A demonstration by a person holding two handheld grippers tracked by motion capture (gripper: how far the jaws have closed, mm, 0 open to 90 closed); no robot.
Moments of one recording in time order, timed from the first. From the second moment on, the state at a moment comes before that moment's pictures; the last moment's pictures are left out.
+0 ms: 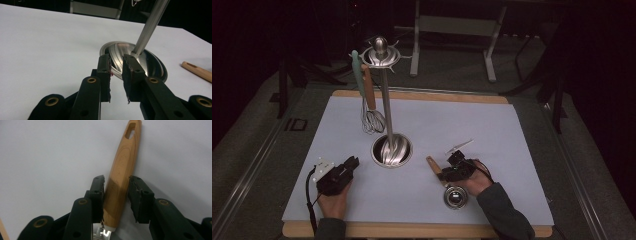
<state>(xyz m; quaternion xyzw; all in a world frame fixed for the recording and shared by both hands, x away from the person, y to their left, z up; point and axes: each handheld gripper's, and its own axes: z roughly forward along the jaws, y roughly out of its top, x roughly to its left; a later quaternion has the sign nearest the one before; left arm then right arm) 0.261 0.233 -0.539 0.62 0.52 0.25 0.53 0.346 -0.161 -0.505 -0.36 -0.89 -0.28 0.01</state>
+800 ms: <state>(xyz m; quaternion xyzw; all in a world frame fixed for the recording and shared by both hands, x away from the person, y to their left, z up) 0.261 0.233 -0.539 0.62 0.53 0.25 0.53 0.348 -0.161 -0.505 -0.35 -0.91 -0.22 0.01</state>
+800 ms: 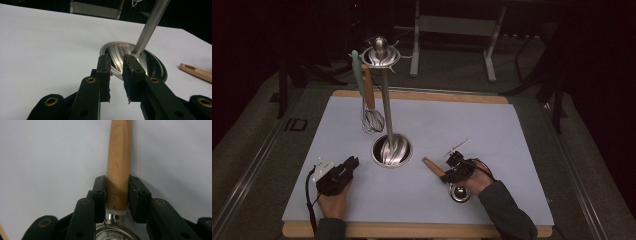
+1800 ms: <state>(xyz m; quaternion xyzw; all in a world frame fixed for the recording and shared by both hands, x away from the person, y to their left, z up) 0.261 0.233 -0.539 0.62 0.53 0.25 0.53 0.360 -0.157 -0.500 -0.35 -0.92 -0.16 0.05</state>
